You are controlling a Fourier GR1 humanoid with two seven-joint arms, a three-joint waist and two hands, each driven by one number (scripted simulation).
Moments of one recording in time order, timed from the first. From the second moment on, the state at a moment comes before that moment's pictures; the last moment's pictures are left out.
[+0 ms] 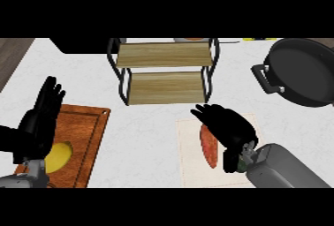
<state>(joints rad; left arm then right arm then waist) -0.06 0.30 -0.03 -1.67 0.14 0.25 0.13 -0.45 -0.43 0.65 -1.59 0.60 0.46 0.45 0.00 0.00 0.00</state>
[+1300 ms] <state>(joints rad) -0.06 0.20 0.03 -1.68 0.04 0.18 0.14 -0.34 -0.21 0.52 -1.26 0.98 0.38 0.12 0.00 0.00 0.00</state>
